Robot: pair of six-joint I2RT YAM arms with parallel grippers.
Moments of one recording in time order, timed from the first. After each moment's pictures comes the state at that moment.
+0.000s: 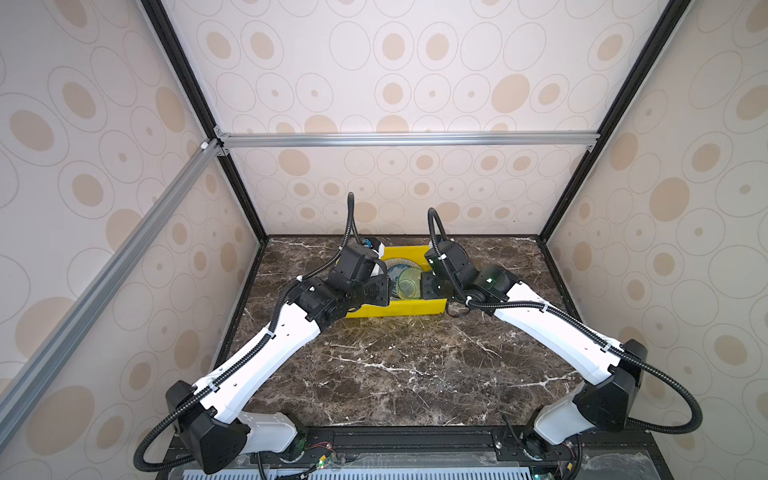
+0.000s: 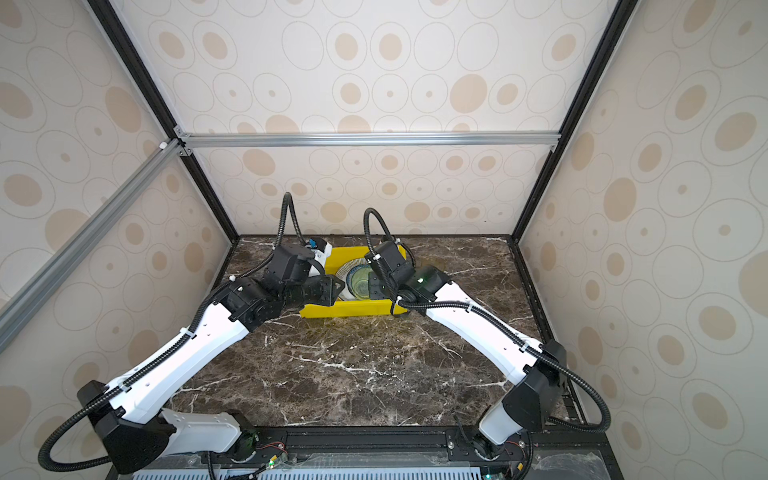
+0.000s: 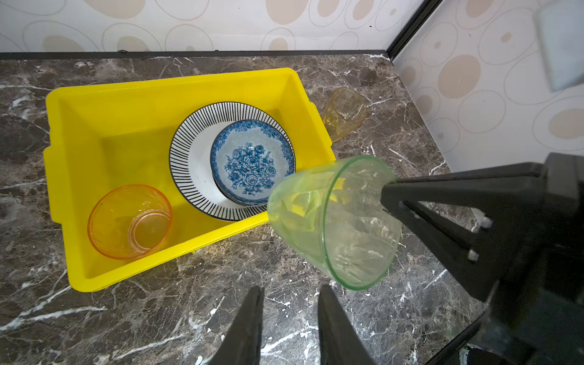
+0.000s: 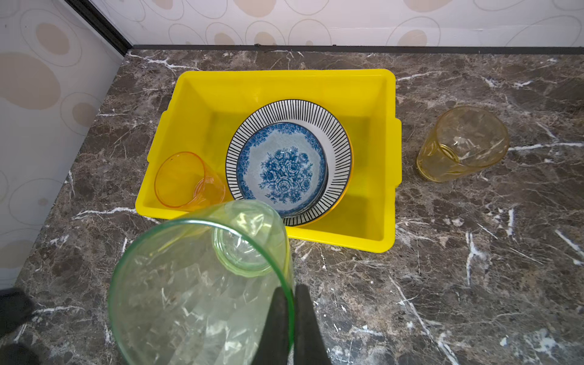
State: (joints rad) left arm -0.69 1.33 1.39 -0.75 -0.05 -0.45; right arm 0.81 1.55 1.57 -0.83 0.31 0.55
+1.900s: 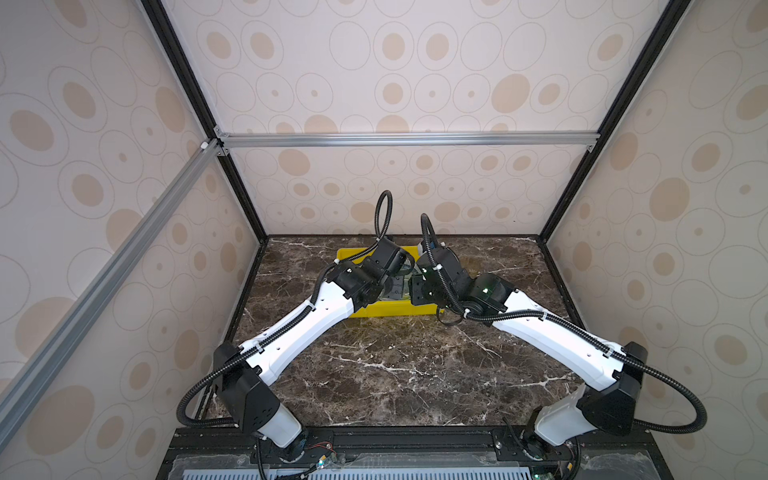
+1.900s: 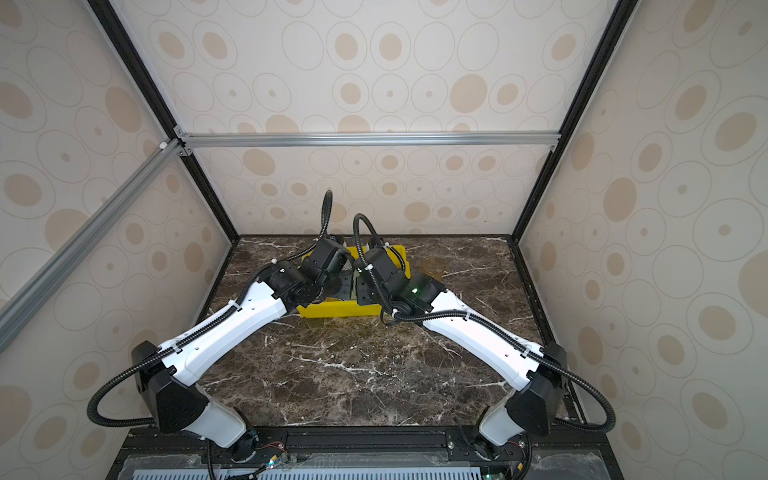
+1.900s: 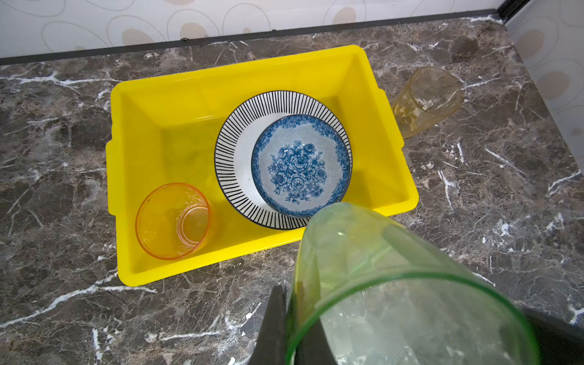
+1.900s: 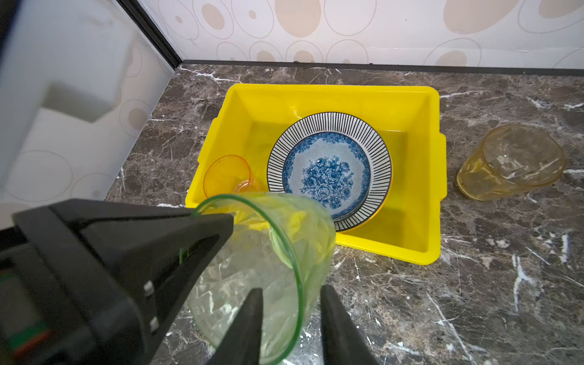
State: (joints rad) left arm -0.75 1.56 1.58 -0.88 -0.31 -0.49; right arm 0.89 1.51 1.54 -0.74 0.31 0.56
